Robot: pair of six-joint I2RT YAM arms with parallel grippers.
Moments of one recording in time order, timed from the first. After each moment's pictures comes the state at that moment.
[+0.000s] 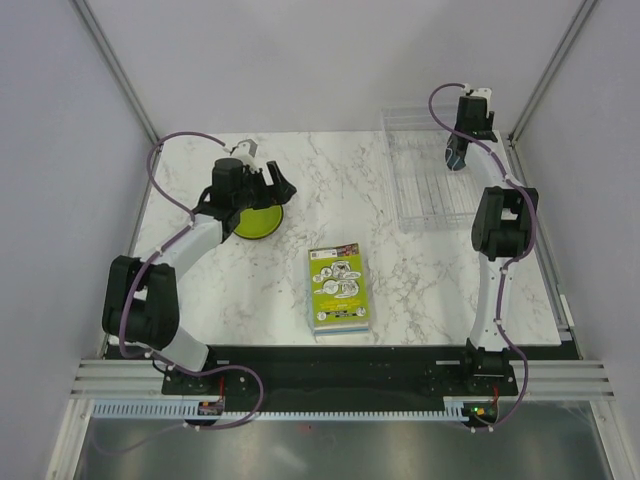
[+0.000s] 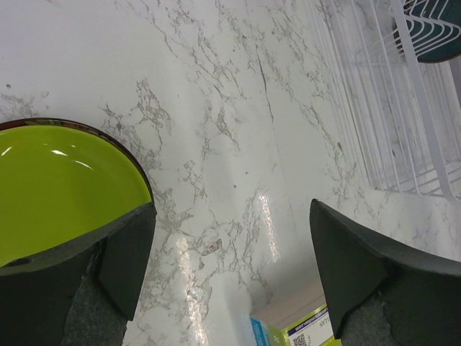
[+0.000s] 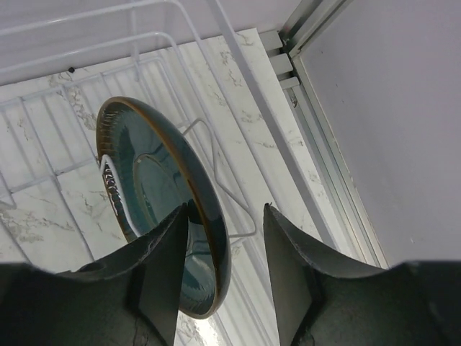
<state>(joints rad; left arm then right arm) -0.25 1.55 1.02 0.09 0.22 -0.42 -0.04 2.38 2.11 -0.29 0.52 -0.04</state>
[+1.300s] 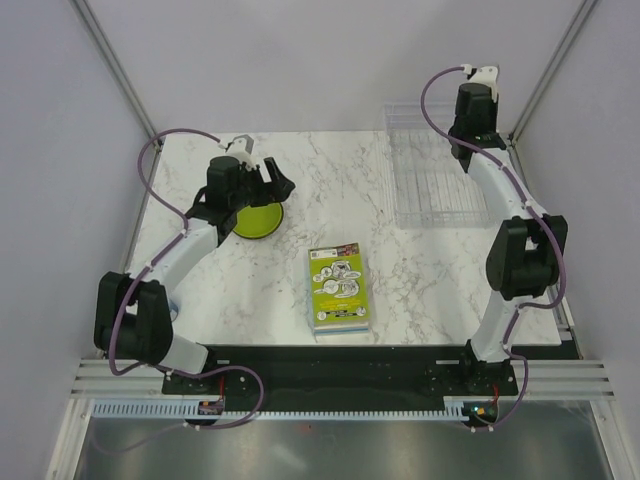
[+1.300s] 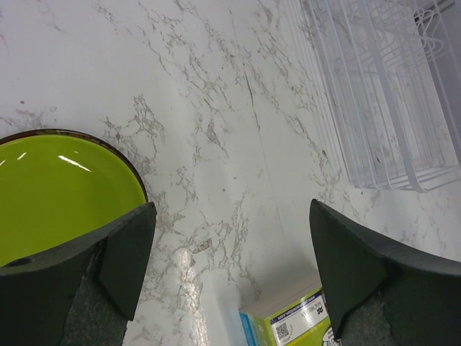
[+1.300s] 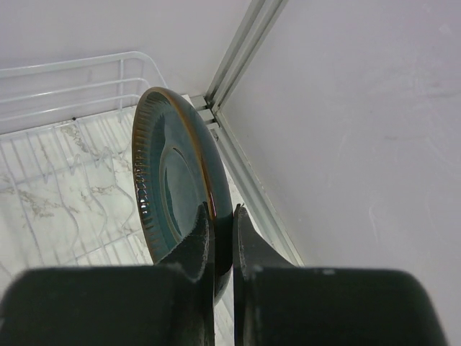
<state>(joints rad) -0.27 1.47 1.03 0.05 0.18 -0.42 0.07 1.93 1.75 -0.13 0.71 -0.18</state>
